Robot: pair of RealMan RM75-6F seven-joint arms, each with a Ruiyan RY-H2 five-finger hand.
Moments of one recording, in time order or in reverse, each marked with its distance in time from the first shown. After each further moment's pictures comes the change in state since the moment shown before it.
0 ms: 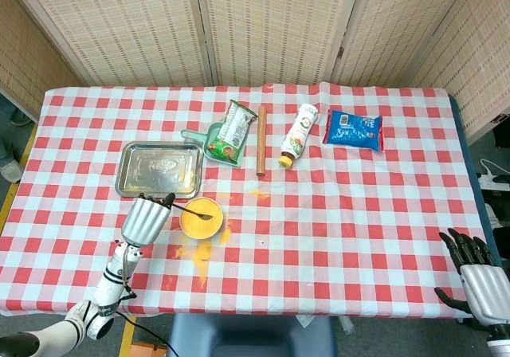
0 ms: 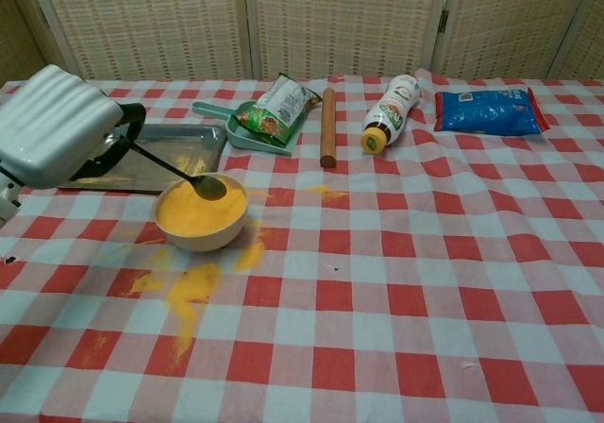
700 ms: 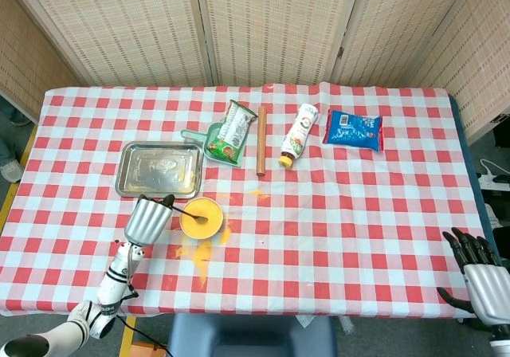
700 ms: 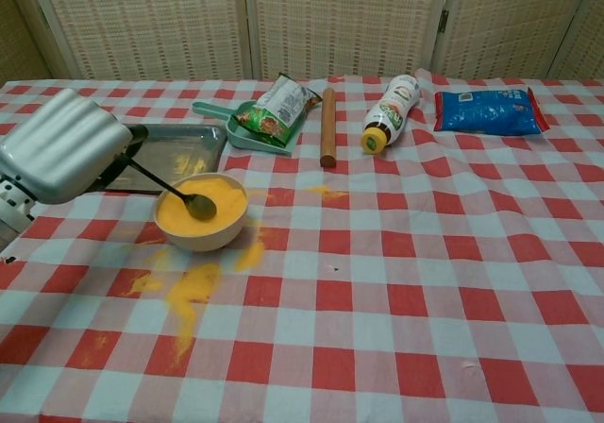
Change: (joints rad) left arm -0.003 -0.070 -0.020 0.151 -0.011 -0.065 0.026; right arm 0.000 0.002 0.006 0.005 0.016 -0.002 0.005
